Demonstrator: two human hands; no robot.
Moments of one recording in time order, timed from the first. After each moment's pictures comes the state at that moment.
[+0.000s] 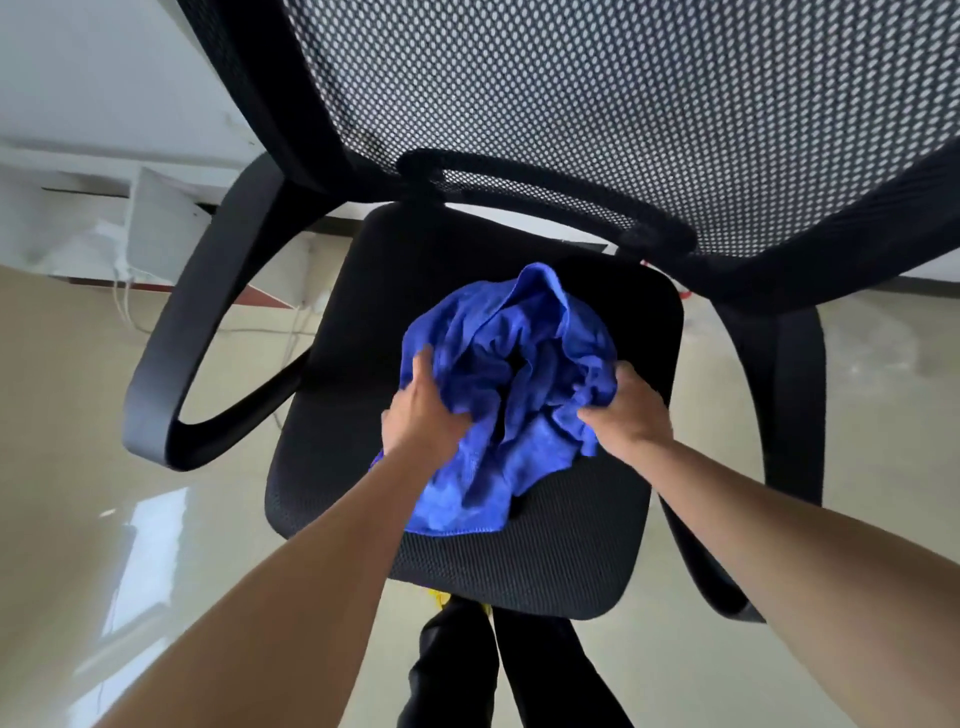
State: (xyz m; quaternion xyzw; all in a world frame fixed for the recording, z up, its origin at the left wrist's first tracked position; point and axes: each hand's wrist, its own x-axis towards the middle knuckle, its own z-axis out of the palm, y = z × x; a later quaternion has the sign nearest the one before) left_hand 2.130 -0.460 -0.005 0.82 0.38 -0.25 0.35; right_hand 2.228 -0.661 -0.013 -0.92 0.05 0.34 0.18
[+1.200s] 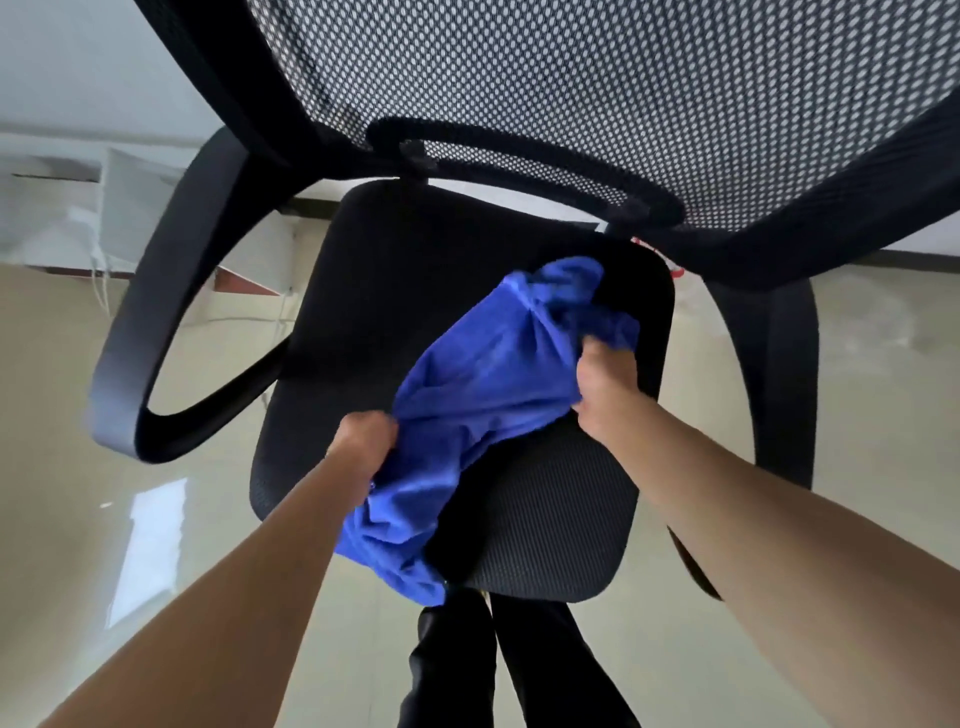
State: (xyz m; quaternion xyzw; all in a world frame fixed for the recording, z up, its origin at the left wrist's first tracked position) left_hand 2.098 -0.441 -0.013 0.59 0.58 -0.32 0.46; right_hand 2.238 -0.623 -0.018 -0.69 0.40 0.29 0.53
